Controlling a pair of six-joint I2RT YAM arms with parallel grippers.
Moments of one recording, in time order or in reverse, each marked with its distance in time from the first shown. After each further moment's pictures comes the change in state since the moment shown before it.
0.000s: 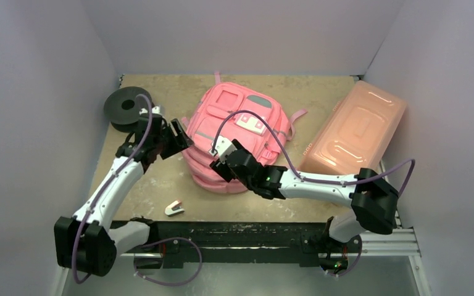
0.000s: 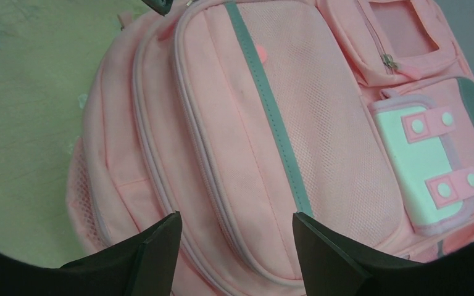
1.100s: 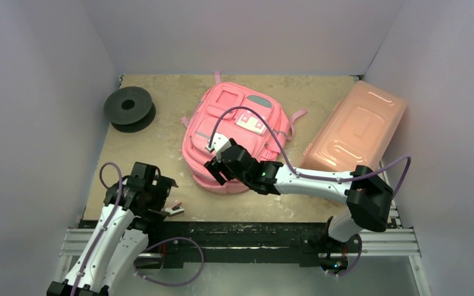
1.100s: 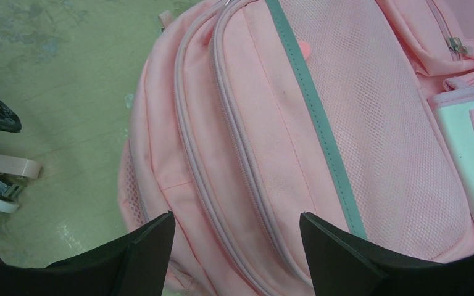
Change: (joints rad) left arm 0.002 -0.526 -0.325 -0.659 -0.140 -0.850; right arm -0.012 0.047 0.086 -0.106 -0.129 0.139
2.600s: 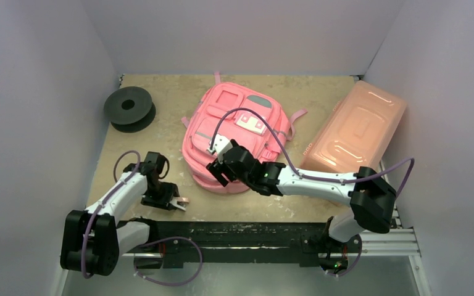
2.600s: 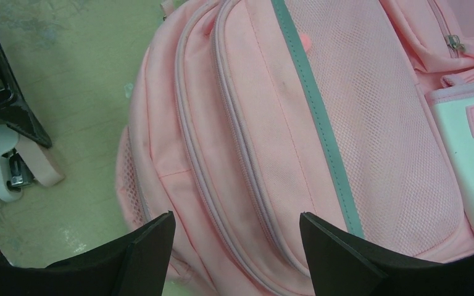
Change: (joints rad) left arm 0.066 0.494 -0.028 0.206 0.038 -0.032; right arm 0.000 -0.026 -0.025 -0.008 -0.010 -0.026
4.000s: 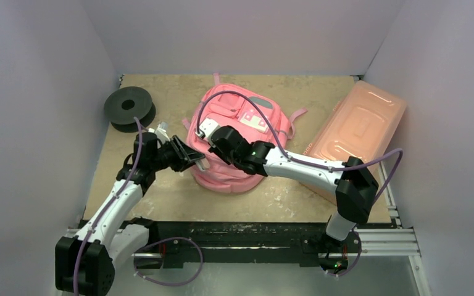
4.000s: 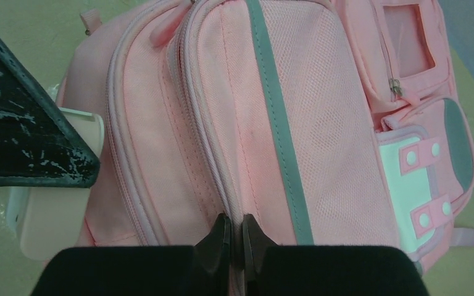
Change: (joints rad) left arm -0.026 -0.201 0.042 0.718 0.517 0.575; right arm -0.060 0.162 0.318 -0.272 0.082 -0.133
